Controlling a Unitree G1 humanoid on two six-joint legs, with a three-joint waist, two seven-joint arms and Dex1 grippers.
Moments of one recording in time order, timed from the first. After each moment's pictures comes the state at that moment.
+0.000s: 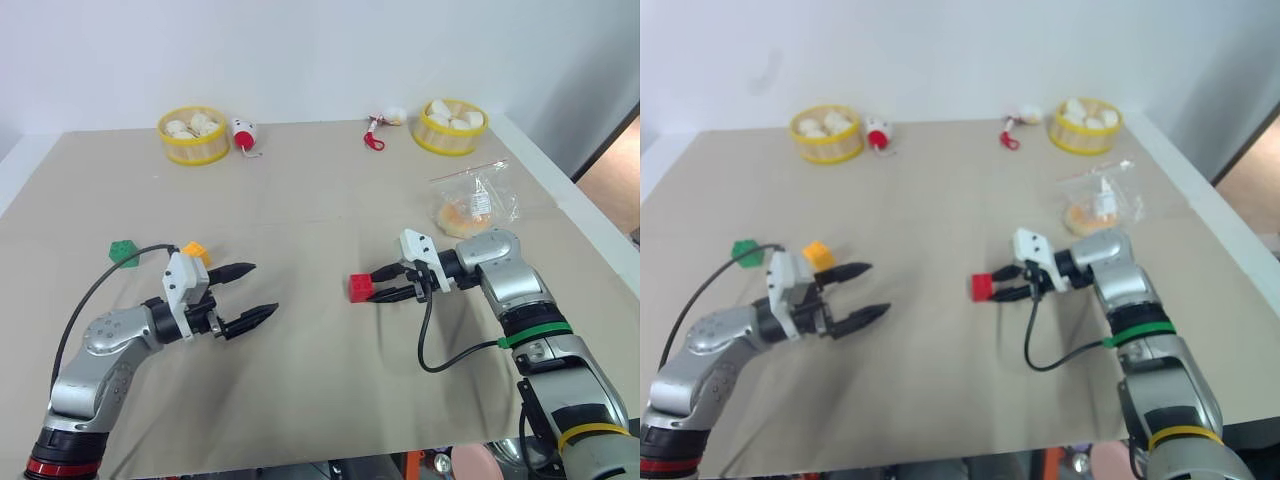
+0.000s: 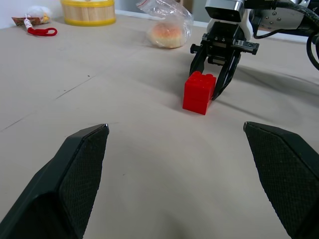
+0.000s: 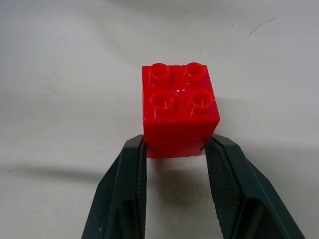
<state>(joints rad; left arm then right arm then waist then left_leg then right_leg) -0.10 0.56 0.08 -0.28 -0.53 0.28 -0.95 -0.77 -0.60 0.20 0.57 0.05 -0.01 1.52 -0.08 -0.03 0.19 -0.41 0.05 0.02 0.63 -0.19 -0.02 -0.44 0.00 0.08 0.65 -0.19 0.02</state>
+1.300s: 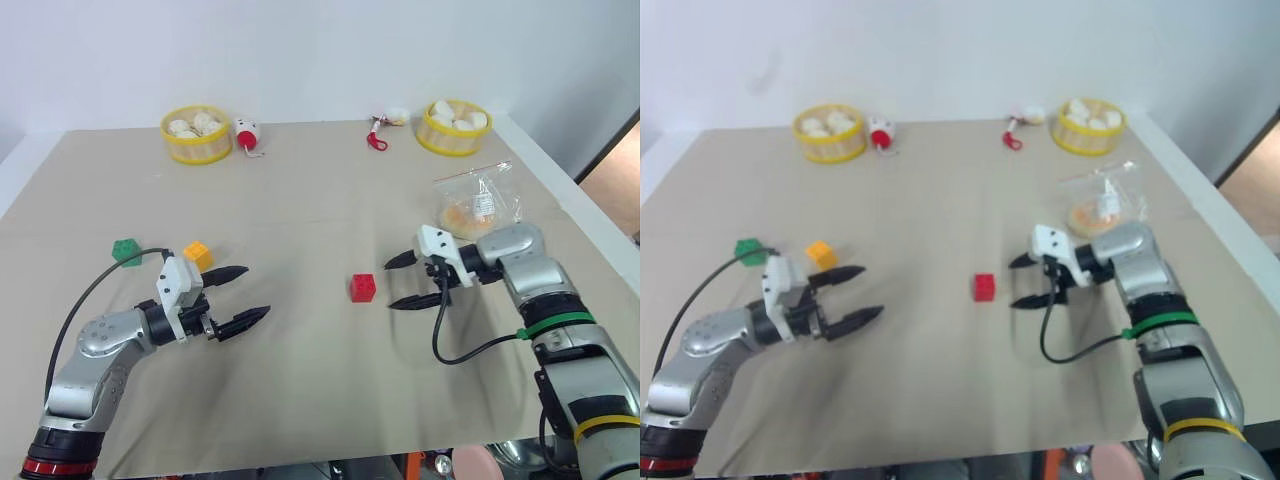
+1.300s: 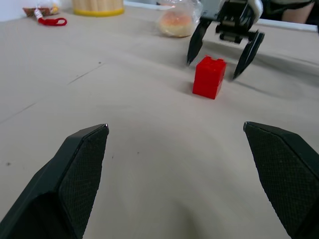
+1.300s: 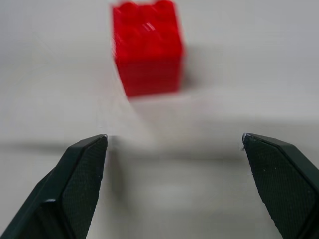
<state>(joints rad) -0.09 0.56 0.08 -0.22 -0.51 0.22 -0.96 -0.85 -0.70 0.23 0.73 0.03 -0.08 1.53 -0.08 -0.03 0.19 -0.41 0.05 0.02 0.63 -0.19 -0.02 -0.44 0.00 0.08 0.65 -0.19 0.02</state>
